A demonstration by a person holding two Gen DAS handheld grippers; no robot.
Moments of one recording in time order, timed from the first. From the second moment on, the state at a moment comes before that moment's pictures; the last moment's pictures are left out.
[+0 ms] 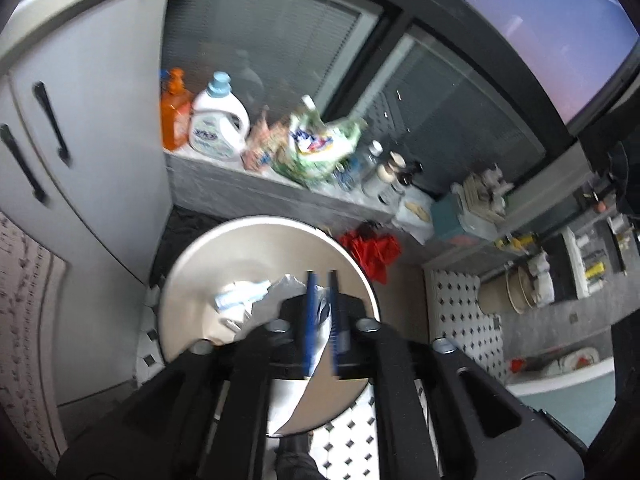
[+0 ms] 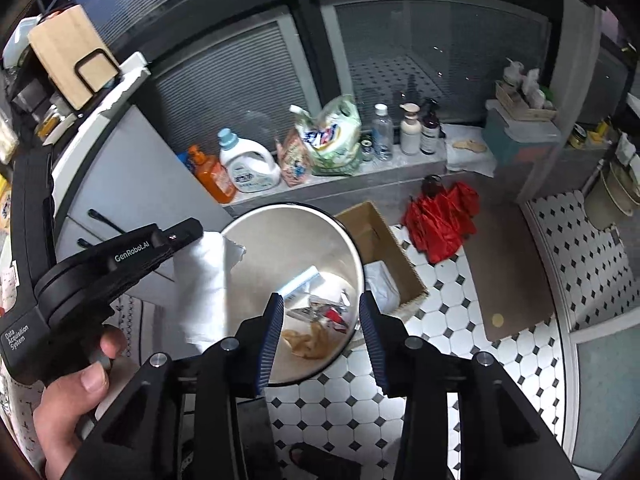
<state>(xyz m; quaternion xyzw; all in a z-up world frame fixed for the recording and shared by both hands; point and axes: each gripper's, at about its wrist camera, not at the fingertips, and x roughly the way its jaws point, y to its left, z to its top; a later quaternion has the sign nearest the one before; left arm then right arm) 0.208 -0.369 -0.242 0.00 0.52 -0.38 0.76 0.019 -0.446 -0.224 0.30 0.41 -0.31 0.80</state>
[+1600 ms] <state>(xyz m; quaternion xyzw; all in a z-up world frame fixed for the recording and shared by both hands) 0.216 -0.040 -0.029 -0.11 0.37 -0.08 0.92 0.136 -0.268 -0.024 0.19 0.34 -0.06 0.92</state>
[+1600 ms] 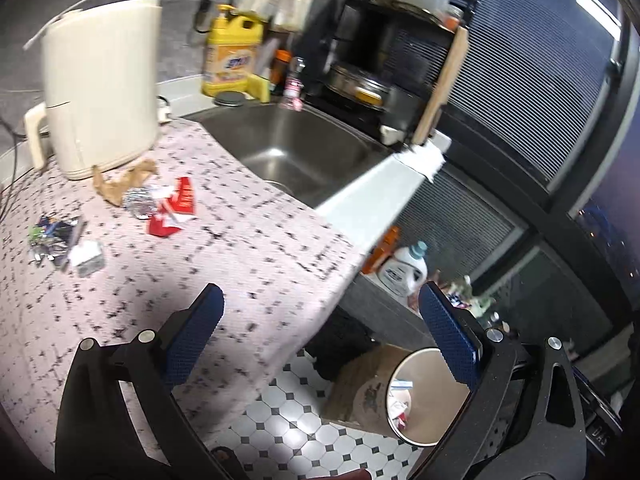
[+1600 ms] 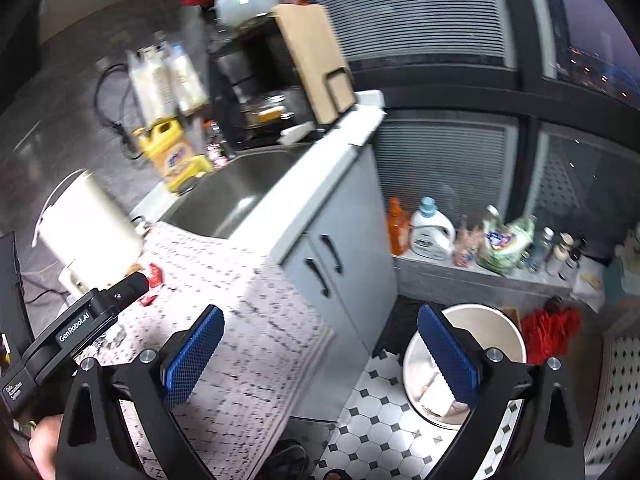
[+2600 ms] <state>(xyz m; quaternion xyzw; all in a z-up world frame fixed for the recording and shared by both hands) 0.222 0.135 -0.074 -0.18 0.40 0.06 0.89 0.200 -0.121 -0.030 0.13 0.36 0.04 0.92</state>
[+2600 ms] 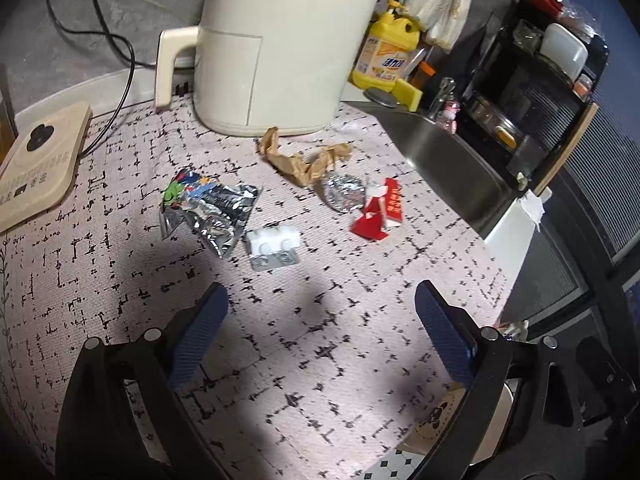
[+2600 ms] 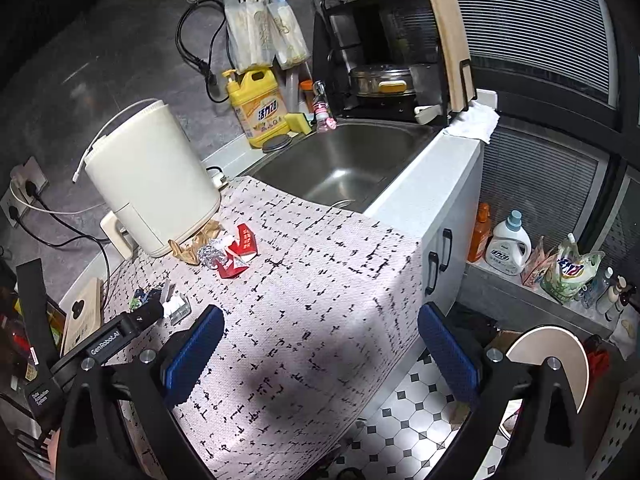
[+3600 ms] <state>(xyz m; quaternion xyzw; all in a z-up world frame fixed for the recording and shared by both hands) 0.286 0.174 -0.121 -0.20 0.45 0.11 0.87 0.264 -0.041 -0.052 0.09 0.40 0.07 0.91</state>
